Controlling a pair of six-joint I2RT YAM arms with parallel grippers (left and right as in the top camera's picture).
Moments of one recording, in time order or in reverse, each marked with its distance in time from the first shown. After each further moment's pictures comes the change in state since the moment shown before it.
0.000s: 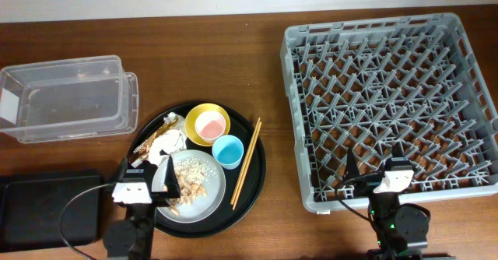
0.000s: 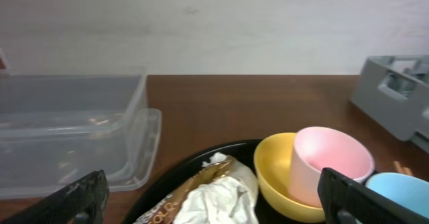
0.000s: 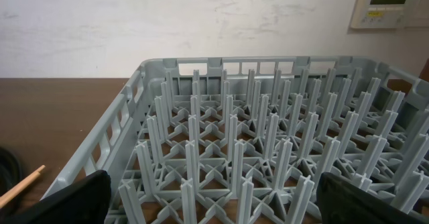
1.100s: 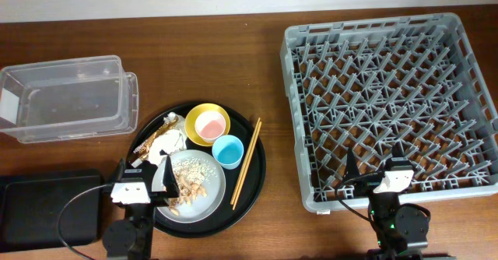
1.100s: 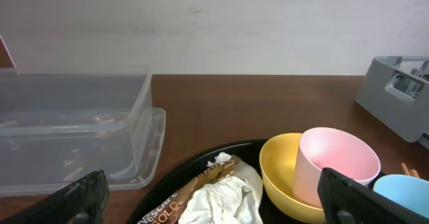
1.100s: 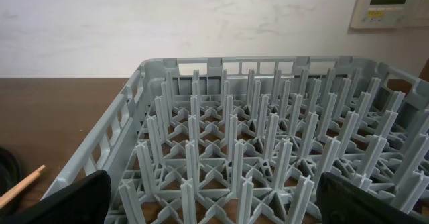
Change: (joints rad) left arm 0.010 0.000 0.000 -0.002 -0.009 0.000; right arm 0.000 0.000 0.000 0.000 0.000 0.000
